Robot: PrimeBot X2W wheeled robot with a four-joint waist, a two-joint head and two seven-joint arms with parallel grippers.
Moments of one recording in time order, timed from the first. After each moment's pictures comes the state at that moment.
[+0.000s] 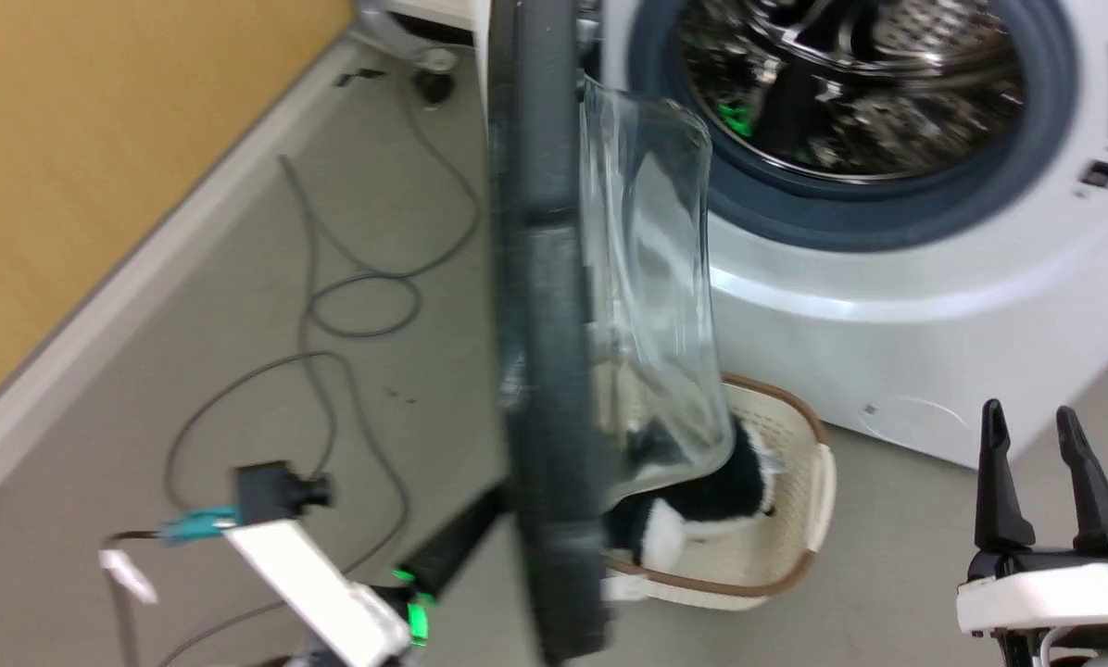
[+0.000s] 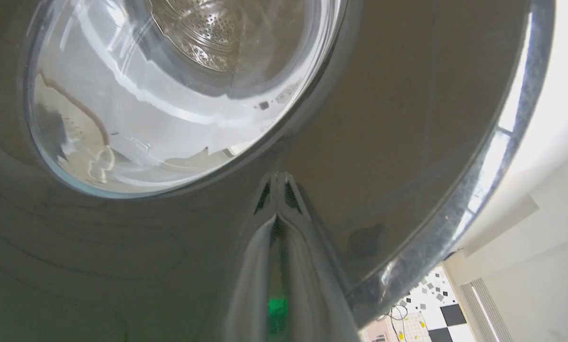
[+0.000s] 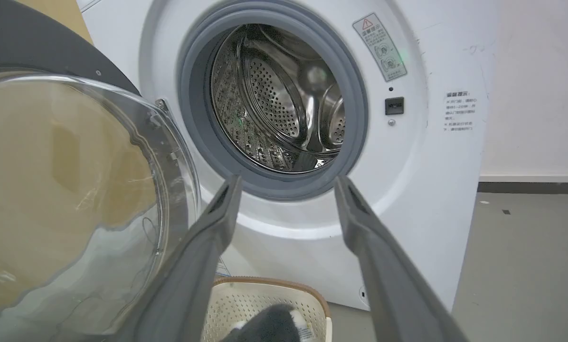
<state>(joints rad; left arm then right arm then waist) -0.01 0.09 -0.11 -0.17 -1.45 -0.13 0.60 -0.05 -0.05 -0.17 0.09 0.23 0.13 -0.26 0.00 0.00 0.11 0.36</state>
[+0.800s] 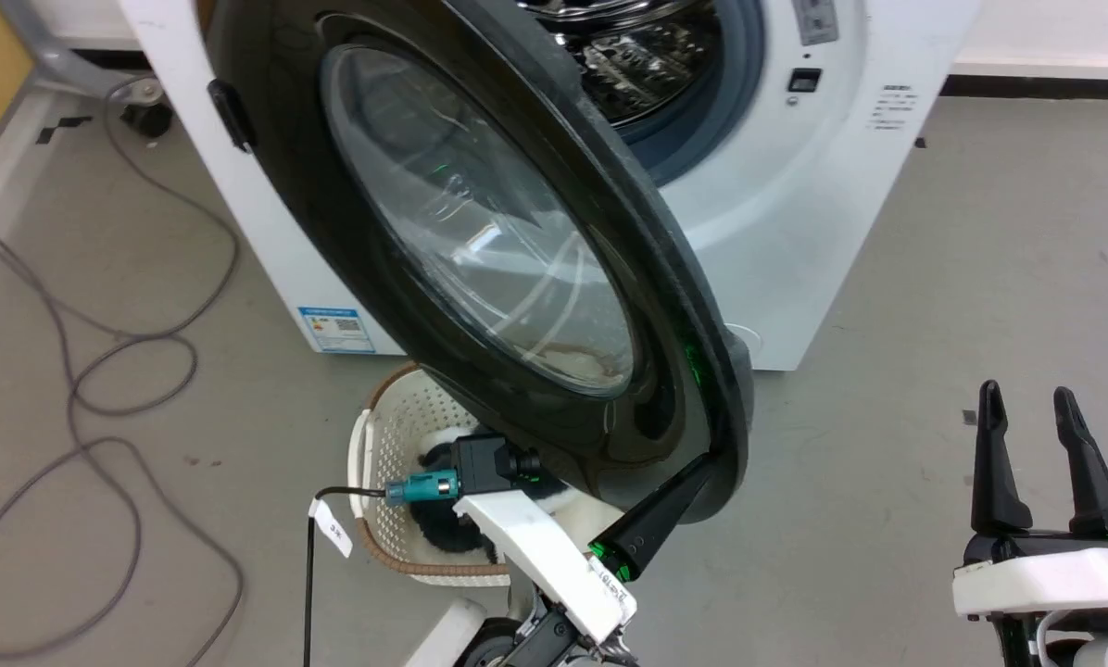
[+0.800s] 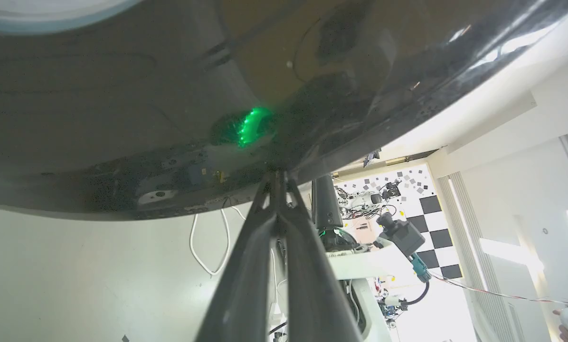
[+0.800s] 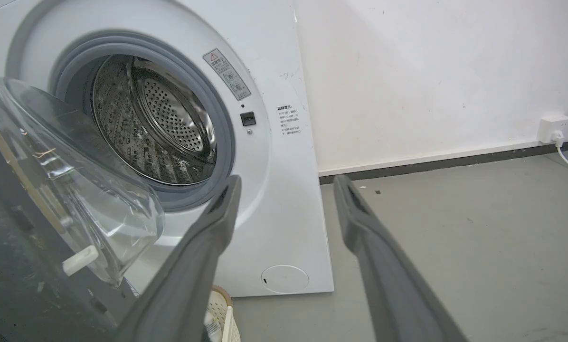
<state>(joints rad) -0.29 0.05 -0.61 0.16 -1.40 -0.13 0.16 -0.08 -0.05 -0.16 0.09 0.23 0.13 -0.26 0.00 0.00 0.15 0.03</state>
